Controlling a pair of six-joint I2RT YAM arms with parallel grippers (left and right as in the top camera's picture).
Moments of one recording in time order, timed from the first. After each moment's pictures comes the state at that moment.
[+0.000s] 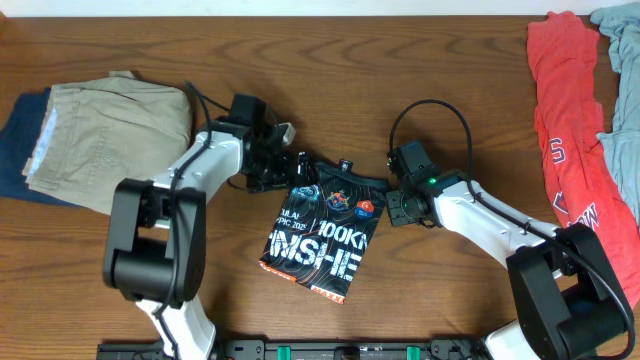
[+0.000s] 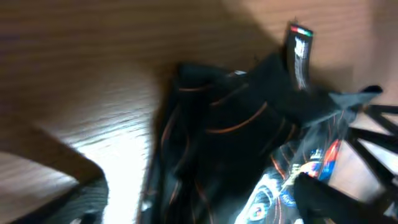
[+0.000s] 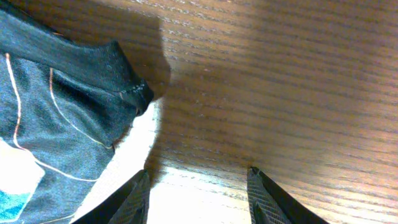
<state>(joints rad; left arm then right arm) -0.21 1.92 1.16 -0.66 0.57 -0.17 0.45 1.69 0.86 -0.51 0.05 0.26</state>
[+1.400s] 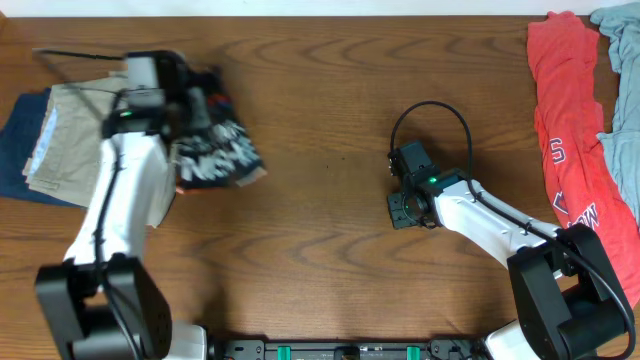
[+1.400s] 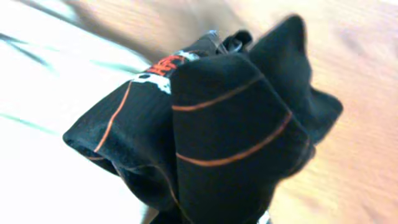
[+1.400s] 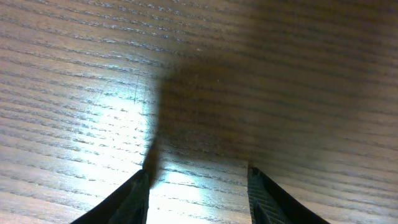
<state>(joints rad) 0.10 1.63 1.27 -0.50 0.01 -0.17 0.45 1.69 0.87 -0.55 0.06 0.26</state>
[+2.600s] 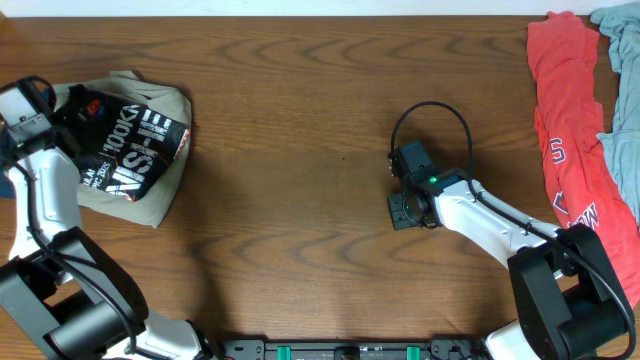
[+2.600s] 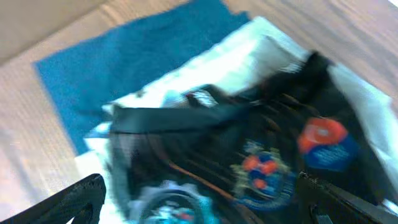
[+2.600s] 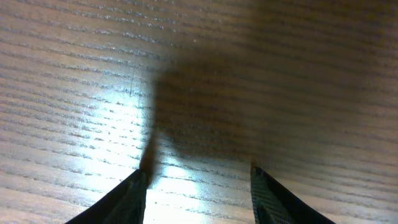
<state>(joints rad) 0.55 1.73 1.27 -0.38 -0.19 -0.28 0.45 1.69 0.87 -0.57 0.06 0.26</state>
